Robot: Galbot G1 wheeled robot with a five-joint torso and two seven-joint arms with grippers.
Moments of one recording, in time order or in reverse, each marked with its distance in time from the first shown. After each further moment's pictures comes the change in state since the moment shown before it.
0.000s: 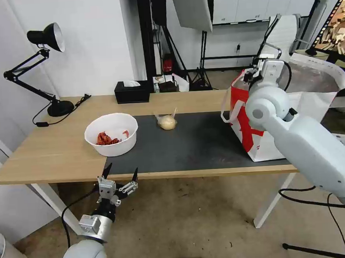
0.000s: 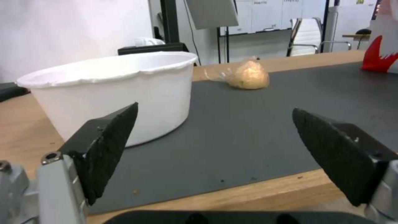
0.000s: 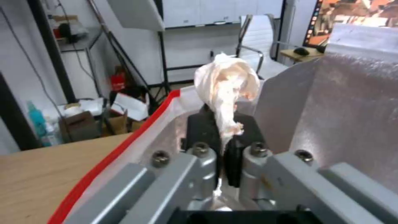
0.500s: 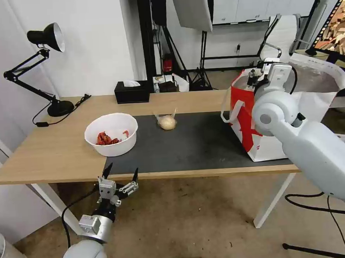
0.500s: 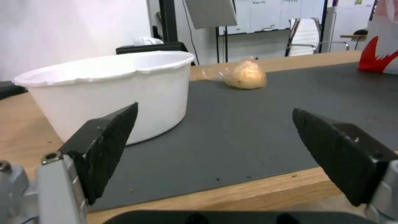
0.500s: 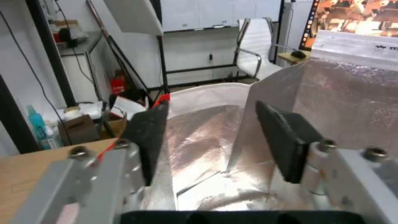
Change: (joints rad) left arm 0.007 -0.001 0.003 -0.008 -0.001 0.003 0.001; right arm -0.021 -0.035 0.020 0.042 0.013 0.005 0.009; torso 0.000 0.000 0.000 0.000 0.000
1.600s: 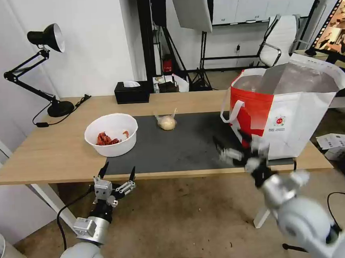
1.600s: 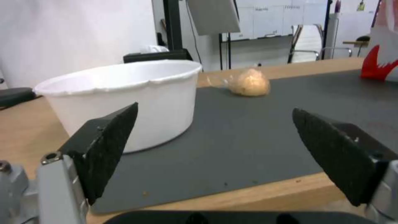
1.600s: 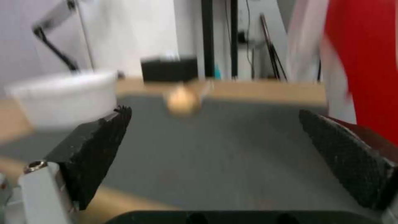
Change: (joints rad) left arm 0.038 -0.033 -0.049 -0.019 0.016 -0.022 0.032; right arm -1.195 0.060 0.446 0.267 -0.560 0.613 -0.981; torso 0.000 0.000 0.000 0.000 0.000
